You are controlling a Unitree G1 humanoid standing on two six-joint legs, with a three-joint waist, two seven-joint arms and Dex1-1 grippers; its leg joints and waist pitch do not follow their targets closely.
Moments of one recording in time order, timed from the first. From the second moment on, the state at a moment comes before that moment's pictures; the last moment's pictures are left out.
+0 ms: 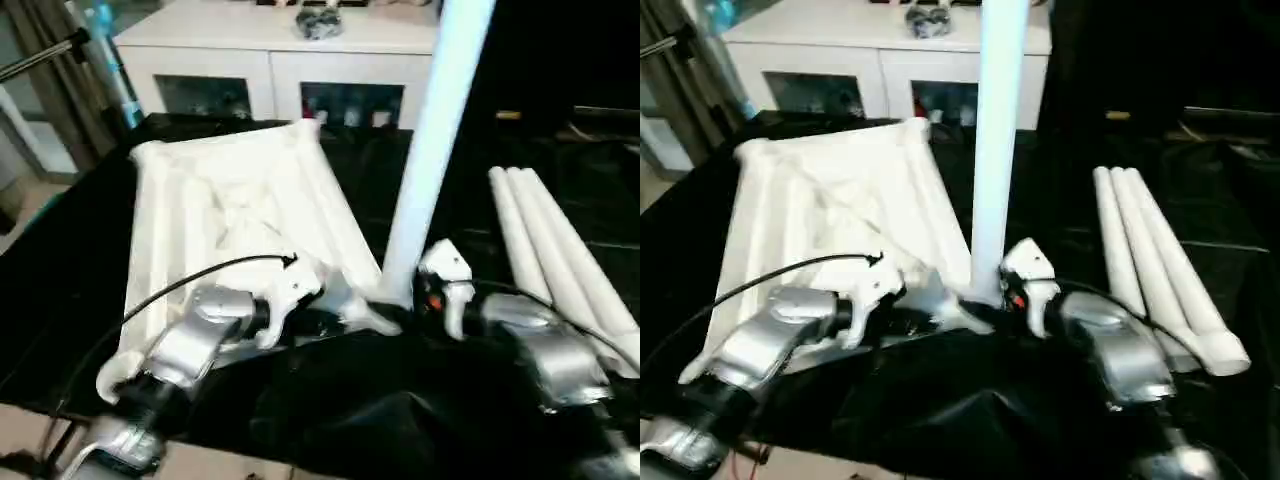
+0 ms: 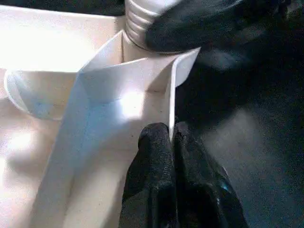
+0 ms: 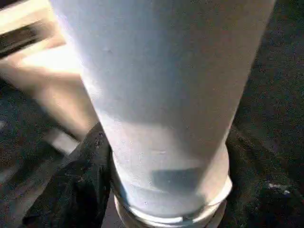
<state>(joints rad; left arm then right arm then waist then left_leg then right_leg) -0.49 0.21 -0.32 0.37 -0.02 0.41 -0.88 -0.38 -0.26 0.10 0.33 0.12 0.34 0.67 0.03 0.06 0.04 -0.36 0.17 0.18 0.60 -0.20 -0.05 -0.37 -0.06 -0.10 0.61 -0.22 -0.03</state>
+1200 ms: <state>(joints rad) -0.43 0.31 -0.36 0.28 -0.05 0.32 -1.11 -0.32 -0.47 0.18 0.18 0.20 0.38 1.09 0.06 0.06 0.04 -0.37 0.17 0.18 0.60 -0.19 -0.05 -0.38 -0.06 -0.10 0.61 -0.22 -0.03</state>
